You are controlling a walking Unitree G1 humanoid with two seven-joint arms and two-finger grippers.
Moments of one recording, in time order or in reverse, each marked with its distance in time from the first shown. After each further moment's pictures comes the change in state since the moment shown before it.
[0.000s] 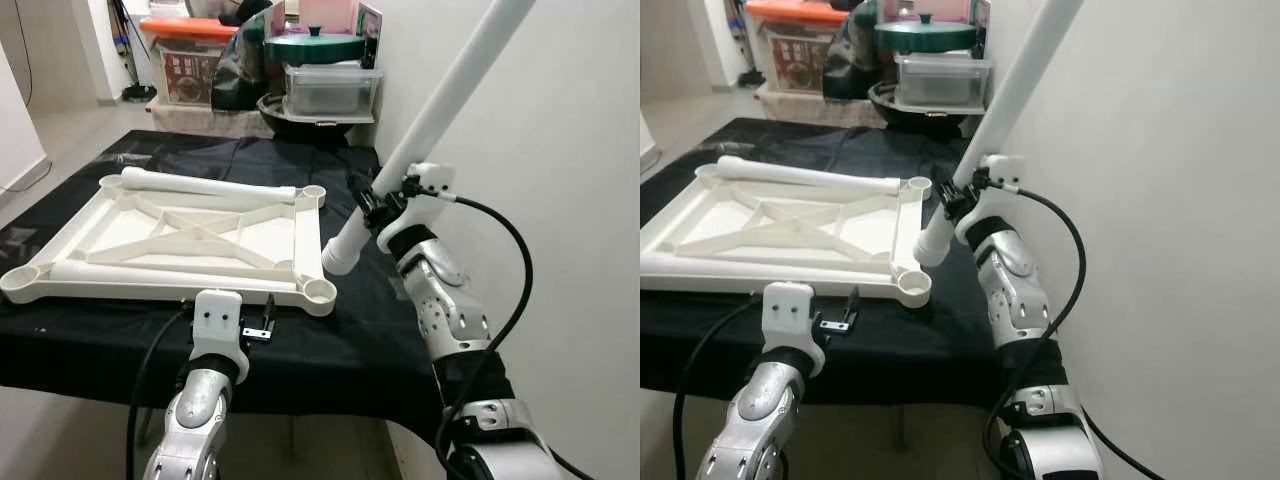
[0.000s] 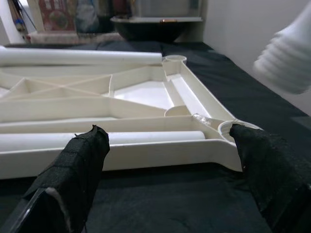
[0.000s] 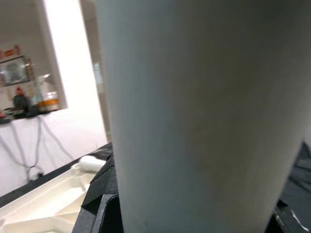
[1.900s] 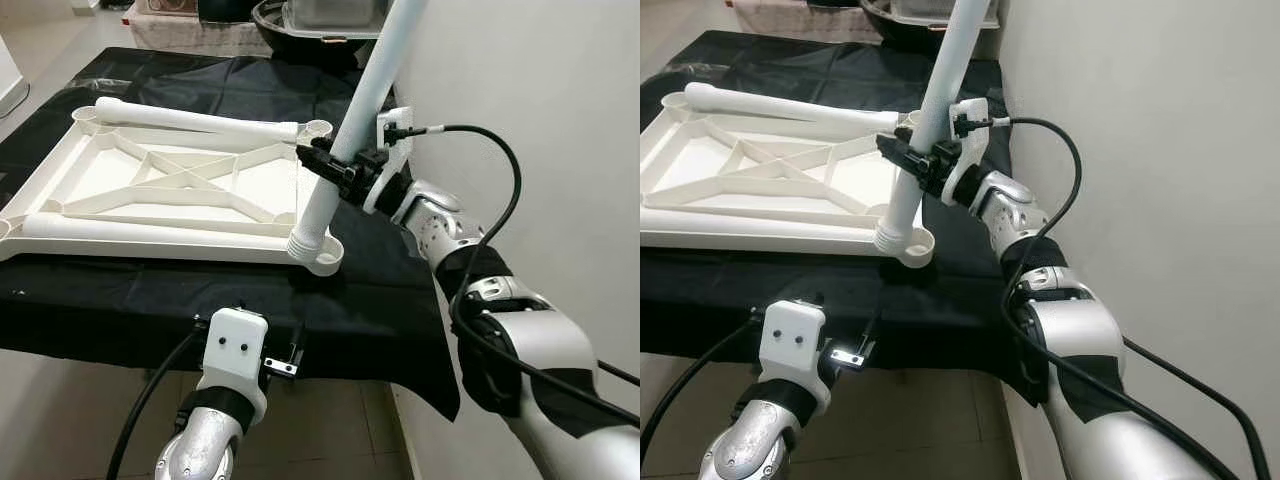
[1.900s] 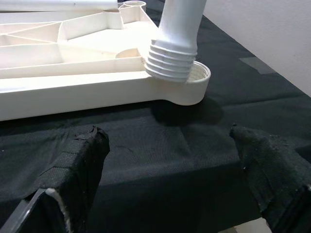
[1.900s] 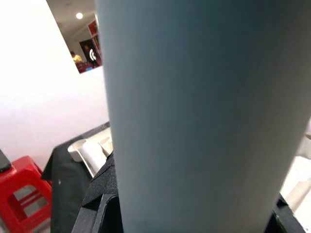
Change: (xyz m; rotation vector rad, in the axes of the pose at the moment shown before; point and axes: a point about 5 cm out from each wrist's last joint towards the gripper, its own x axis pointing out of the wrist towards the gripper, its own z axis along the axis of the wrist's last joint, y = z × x) left arm -0.060 -0.028 0.033 0.027 0.042 -0.134; right arm 0.044 -0.003 0.012 0.136 0.190 0.521
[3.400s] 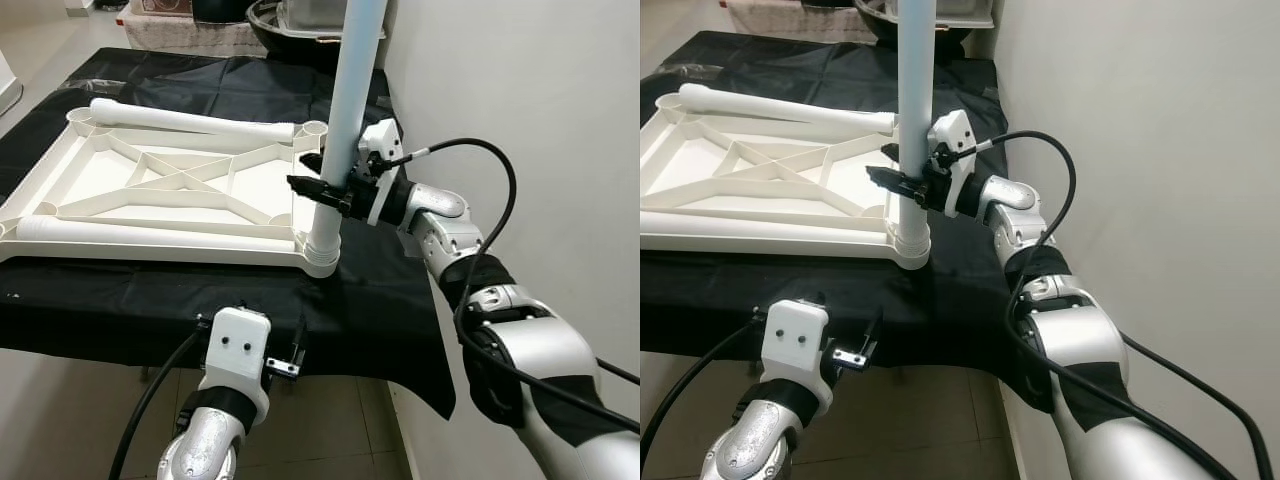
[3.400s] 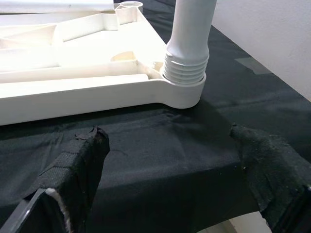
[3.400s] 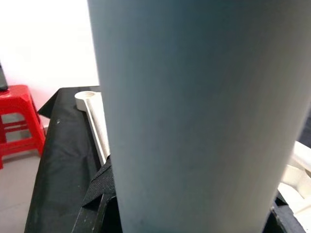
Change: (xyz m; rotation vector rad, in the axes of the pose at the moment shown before) left arm 0.000 -0.003 0.001 0.004 0.005 0.004; right arm -0.002 0.014 -0.011 -0.320 0.143 0.210
